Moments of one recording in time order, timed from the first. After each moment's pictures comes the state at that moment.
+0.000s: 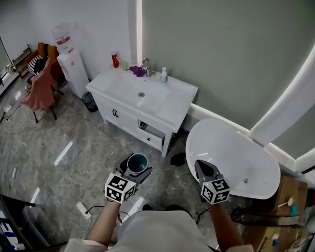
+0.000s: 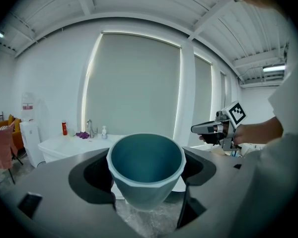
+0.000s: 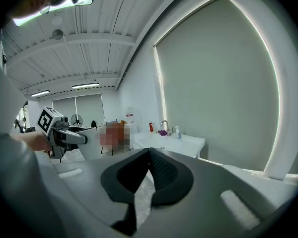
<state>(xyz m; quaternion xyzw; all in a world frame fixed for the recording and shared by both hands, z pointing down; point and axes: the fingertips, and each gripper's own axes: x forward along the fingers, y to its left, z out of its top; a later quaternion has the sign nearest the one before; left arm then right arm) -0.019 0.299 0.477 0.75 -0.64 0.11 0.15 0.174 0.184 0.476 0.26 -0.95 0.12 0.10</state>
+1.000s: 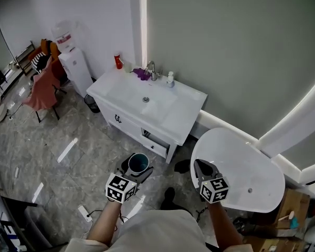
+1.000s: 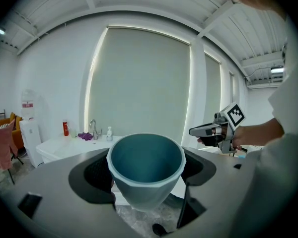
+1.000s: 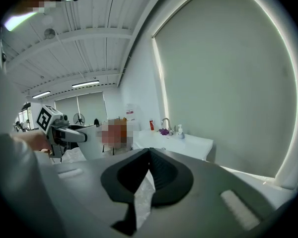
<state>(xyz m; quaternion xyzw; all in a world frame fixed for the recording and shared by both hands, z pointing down) -0.089 0.191 0.488 0.74 -0.65 0.11 0.16 0.090 0.070 0.497 0.23 -0.96 0.13 0.12</state>
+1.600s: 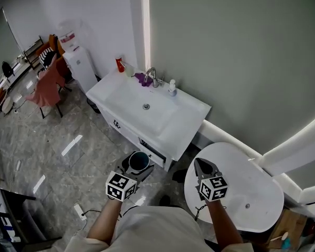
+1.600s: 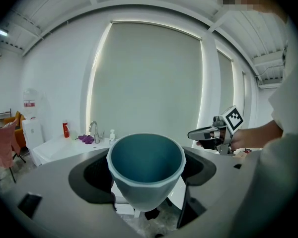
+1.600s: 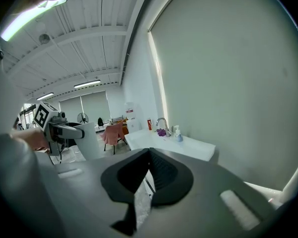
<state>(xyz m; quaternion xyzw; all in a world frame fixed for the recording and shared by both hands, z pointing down) -0.104 0.063 0.490 0.71 -0.68 0.11 0.17 0.064 -0.073 0.514 0.20 -0.96 0.14 0.13</state>
